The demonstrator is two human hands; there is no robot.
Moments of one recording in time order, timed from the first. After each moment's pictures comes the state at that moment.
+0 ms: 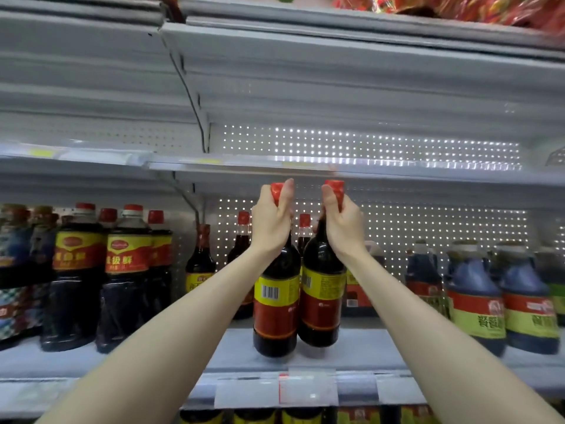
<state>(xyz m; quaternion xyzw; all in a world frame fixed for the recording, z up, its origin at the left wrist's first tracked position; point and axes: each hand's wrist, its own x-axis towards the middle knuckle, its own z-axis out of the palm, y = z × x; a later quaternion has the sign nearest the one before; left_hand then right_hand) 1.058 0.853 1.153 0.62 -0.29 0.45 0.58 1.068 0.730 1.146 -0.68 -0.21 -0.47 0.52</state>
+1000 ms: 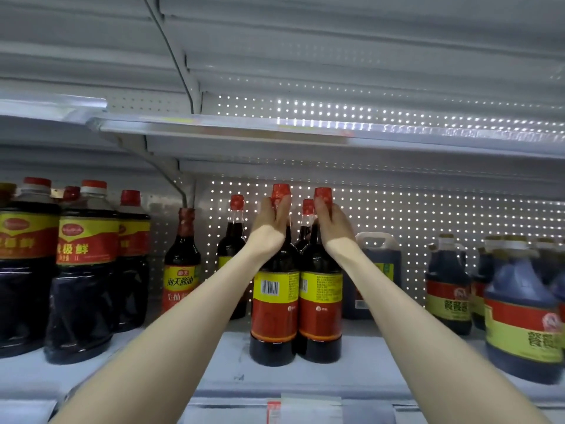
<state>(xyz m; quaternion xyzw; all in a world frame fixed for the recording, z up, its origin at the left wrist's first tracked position) 1.176 0.845 1.130 0.73 -0.22 0.35 0.54 1.183 0.714 1.136 -0.78 -0.12 -0.36 0.50</state>
